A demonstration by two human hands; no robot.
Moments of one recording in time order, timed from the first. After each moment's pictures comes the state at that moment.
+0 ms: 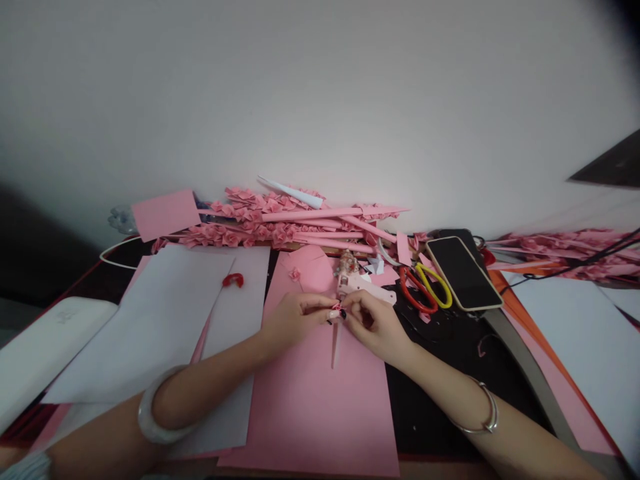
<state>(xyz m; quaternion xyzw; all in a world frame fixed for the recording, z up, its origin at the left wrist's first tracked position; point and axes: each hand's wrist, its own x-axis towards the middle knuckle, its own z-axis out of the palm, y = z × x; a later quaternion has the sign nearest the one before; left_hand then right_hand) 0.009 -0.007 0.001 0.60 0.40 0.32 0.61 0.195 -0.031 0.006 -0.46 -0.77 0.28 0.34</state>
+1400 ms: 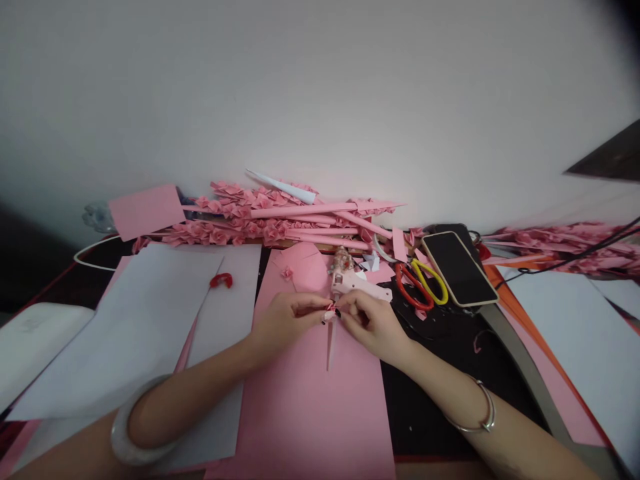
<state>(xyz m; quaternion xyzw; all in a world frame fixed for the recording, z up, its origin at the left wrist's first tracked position) 0.007 -0.007 -0.003 0.61 0.41 0.31 0.61 0.199 -0.028 0.004 -0.45 -0.79 0.25 0.33</state>
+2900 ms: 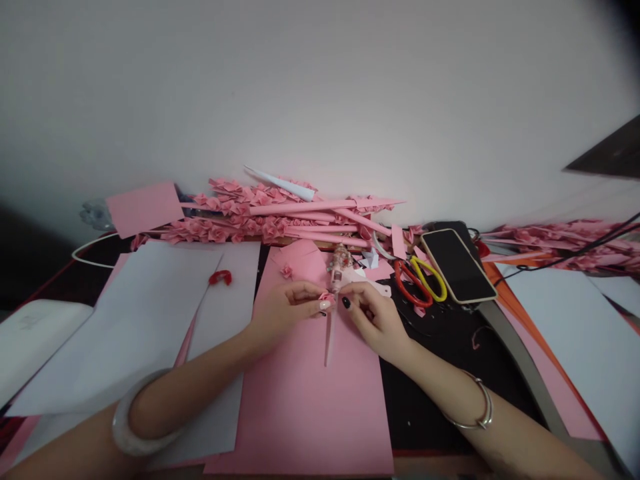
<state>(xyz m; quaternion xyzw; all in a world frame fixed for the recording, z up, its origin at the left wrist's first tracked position) 0.008 -0.003 0.005 0.50 0.40 0.35 0.69 0.198 -0.034 0.009 -0.45 -0.76 0.27 0.38</state>
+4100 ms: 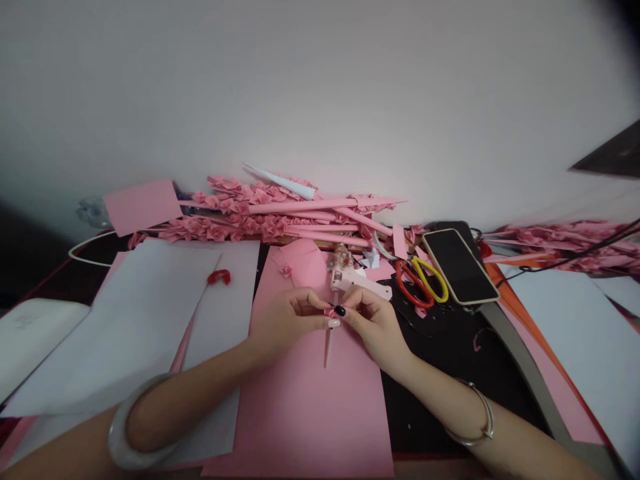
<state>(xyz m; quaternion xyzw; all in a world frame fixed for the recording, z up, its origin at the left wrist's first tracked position) 0.017 -0.014 -0.003 0.45 0.37 0.38 0.72 0.183 -0.037 0.007 -0.46 -0.57 0.48 0.49</state>
